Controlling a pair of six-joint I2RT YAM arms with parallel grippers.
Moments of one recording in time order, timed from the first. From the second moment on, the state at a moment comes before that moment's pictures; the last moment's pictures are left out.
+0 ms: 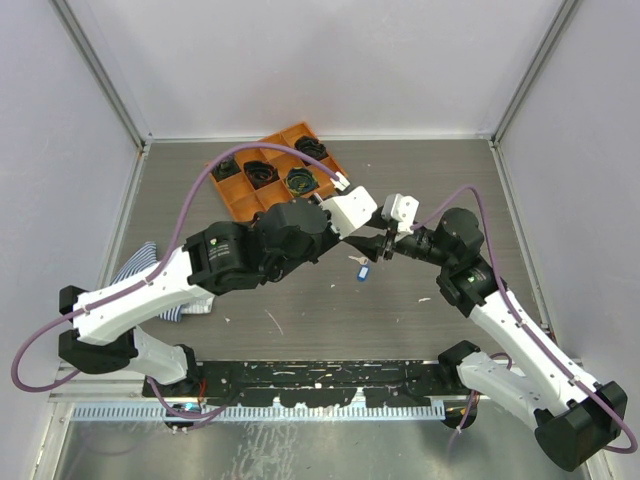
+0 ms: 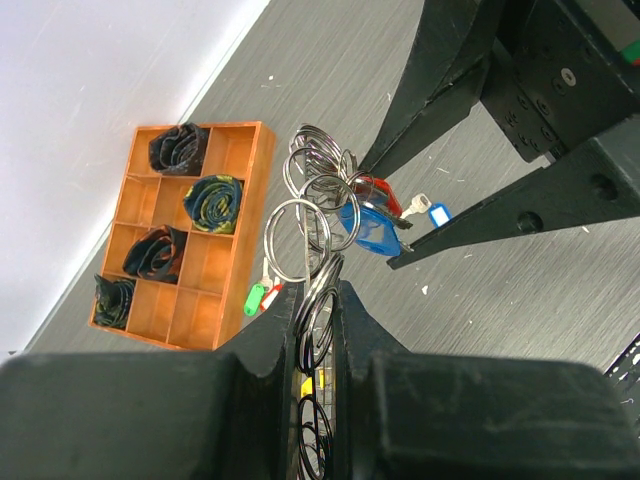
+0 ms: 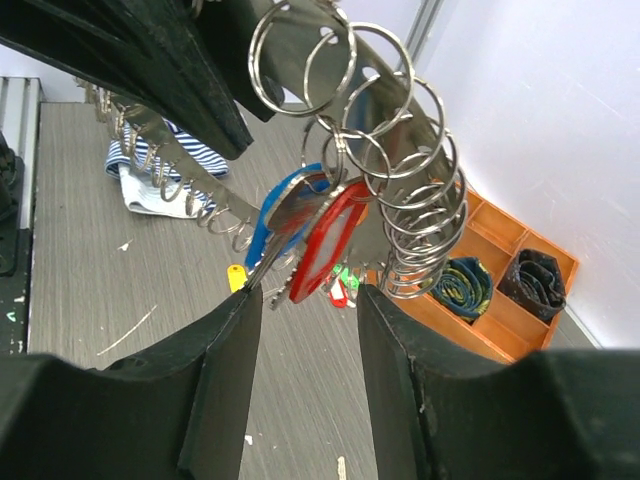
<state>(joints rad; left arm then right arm) -1.27 1.43 1.77 -0.81 -0.54 0.17 0.49 0.86 0.77 0.15 -0.72 -0.23</state>
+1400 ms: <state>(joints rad) -1.27 1.43 1.72 -0.81 -0.54 0.11 0.49 0.86 0.80 0.11 -0.70 -0.20</state>
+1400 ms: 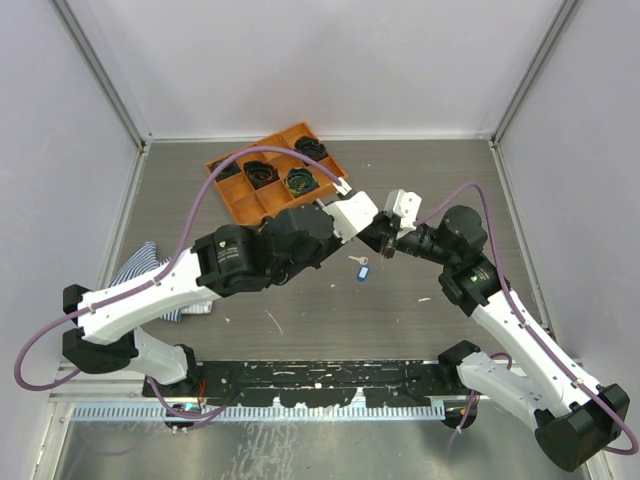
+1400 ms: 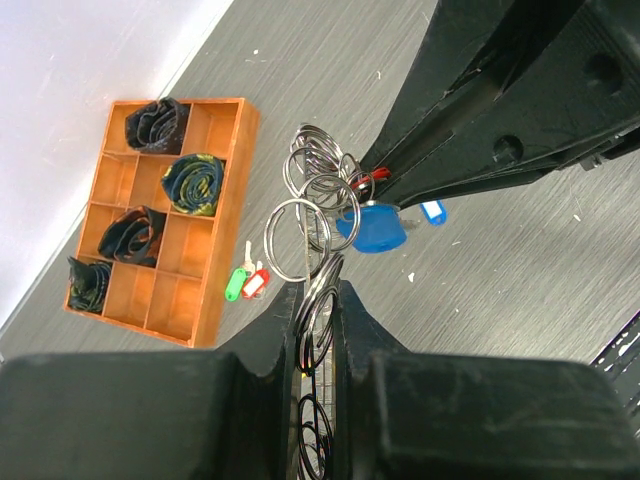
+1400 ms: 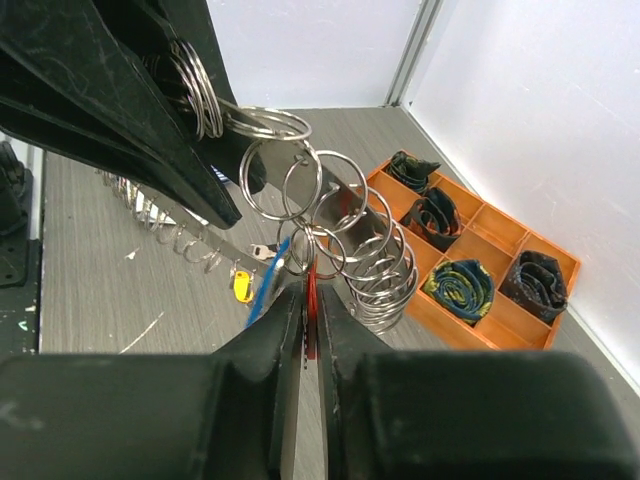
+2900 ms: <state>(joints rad) -1.13 1.05 0.73 0.13 -0.32 -0.17 0.76 1.30 1.43 -0.93 -0.17 -0.81</state>
